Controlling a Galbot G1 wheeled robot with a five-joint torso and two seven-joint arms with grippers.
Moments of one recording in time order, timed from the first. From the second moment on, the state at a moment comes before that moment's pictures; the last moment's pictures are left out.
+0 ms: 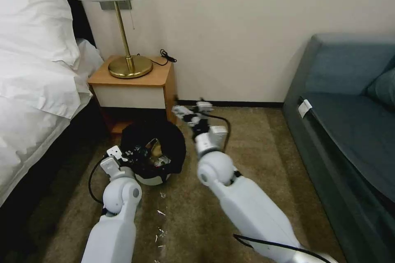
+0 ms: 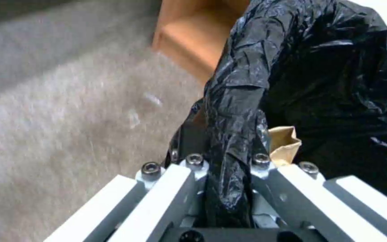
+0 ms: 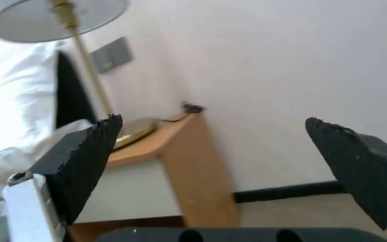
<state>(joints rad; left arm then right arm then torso) 1.08 -1.49 -0.53 -1.74 -0.66 0.40 -0.64 -0.87 1.36 -0.03 1.79 0.52 0.06 0.40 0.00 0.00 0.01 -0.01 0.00</state>
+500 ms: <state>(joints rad) 1.08 -1.47 -0.57 -1.69 -0.72 0.35 -0.61 -1.07 1.32 0.27 1.89 0.50 0.10 0.37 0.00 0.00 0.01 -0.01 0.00</state>
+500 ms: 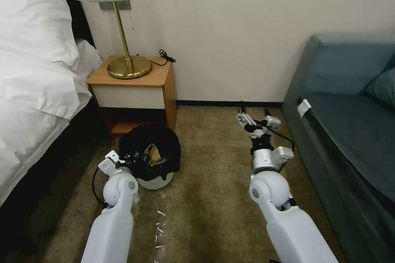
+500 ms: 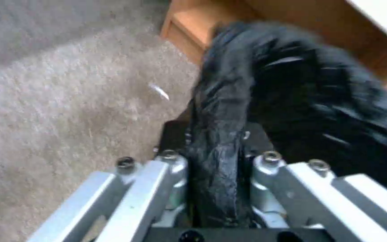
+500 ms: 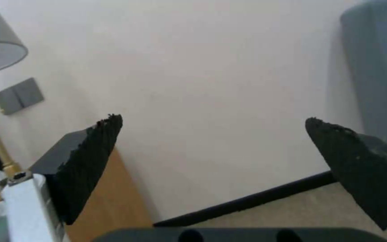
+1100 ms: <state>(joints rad) 1.24 -1.30 -0.62 -1.92 -0.23 0.17 -0.13 -1.14 1.30 0.48 1.65 0.18 0.18 0.27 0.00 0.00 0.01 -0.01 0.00</state>
